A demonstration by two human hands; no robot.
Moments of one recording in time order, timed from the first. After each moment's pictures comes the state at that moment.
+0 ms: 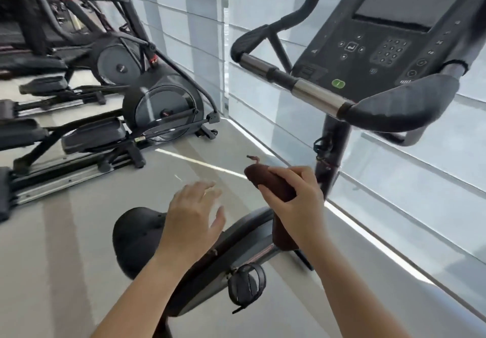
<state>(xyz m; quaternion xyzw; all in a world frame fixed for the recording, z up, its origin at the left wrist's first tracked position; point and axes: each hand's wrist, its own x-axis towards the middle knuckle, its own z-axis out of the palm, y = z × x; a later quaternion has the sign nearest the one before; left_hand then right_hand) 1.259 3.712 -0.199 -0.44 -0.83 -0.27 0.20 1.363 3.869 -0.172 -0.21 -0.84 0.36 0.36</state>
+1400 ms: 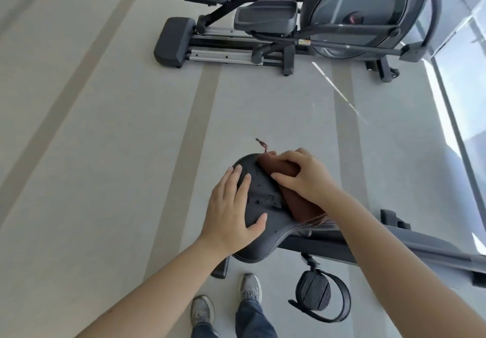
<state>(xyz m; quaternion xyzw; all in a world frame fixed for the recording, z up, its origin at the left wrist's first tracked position) 1.152 3.620 -0.381 -0.09 -0.97 -0.21 0.06 1.059 3.792 -0.357 0.11 -0.91 0.38 -0.15</state>
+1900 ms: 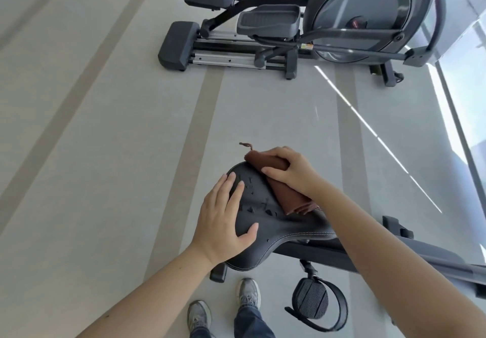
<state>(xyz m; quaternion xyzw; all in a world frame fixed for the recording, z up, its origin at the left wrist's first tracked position) 1.150 3.619 -0.385 -0.09 -0.97 -0.20 0.07 1.025 3.787 -0.368 0.14 -0.85 0.47 -0.21</state>
